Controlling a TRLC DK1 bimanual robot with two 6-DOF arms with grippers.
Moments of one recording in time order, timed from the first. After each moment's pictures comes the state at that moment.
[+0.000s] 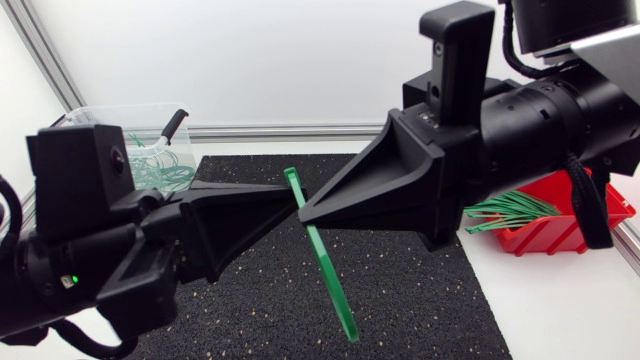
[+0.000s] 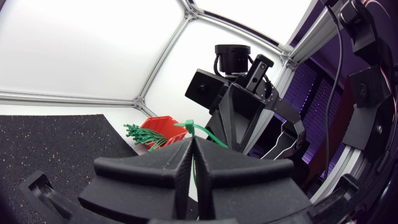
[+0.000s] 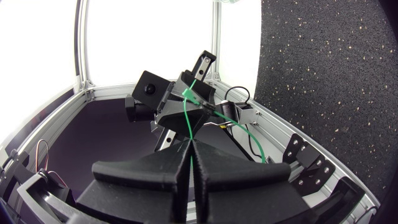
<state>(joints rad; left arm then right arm) -0.86 0.83 0.56 0.27 0.33 -0.53 0.63 1.18 1.09 -0.51 -1.09 1.07</state>
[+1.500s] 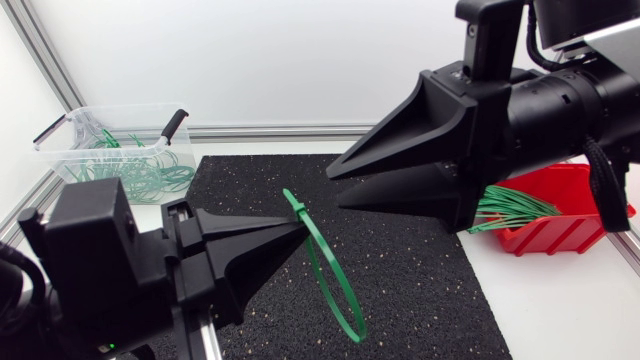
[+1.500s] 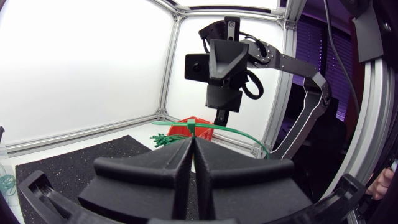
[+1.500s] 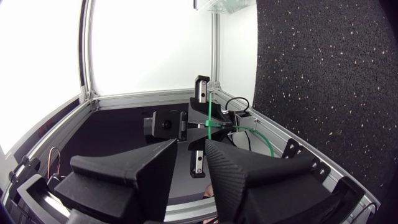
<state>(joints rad) -1.04 0.80 0.48 0.30 0.04 -0.18 0.51 1.18 1.11 -0.57 -1.16 1.02</state>
